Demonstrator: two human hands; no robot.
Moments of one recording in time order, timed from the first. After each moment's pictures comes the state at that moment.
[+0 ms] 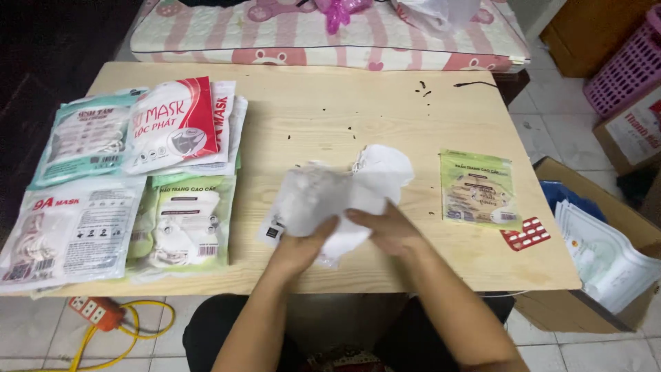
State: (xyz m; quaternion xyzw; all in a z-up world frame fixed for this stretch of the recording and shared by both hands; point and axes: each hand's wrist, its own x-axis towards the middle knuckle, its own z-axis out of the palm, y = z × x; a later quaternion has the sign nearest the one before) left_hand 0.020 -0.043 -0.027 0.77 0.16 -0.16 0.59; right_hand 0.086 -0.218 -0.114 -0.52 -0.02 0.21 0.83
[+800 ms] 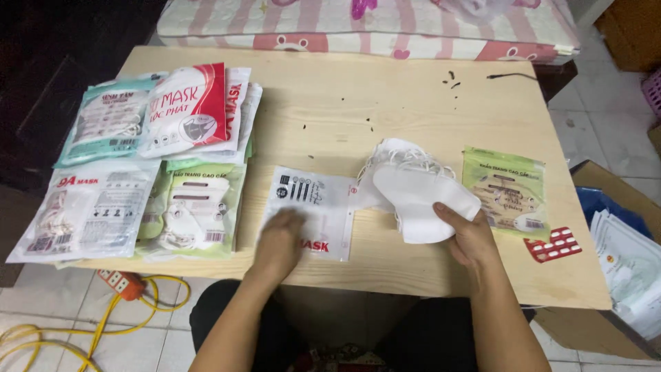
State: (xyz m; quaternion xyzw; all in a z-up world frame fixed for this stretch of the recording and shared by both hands) left_hand 0.029 0.017 -0.168 0.98 -0.05 0.00 0.18; right_hand 0.090 -0.332 -0.127 -0.56 0.16 0.01 0.82
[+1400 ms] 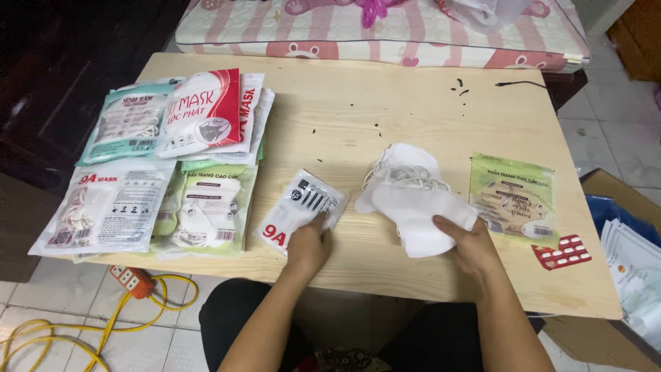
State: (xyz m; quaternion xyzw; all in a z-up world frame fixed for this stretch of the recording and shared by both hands) left_hand 0.040 -0.025 -0.167 0.95 0.08 -0.08 0.30; right_hand 0.088 -0.337 -0.151 -0.60 0.15 0.05 0.78
